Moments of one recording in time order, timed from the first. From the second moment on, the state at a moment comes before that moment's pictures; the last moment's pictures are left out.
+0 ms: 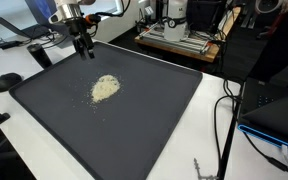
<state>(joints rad) -1.24 0.61 0.88 -2.04 0.00 2.52 -0.39</state>
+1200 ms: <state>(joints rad) -0.54 0.79 0.26 -1.43 0.20 1.92 -0.80</state>
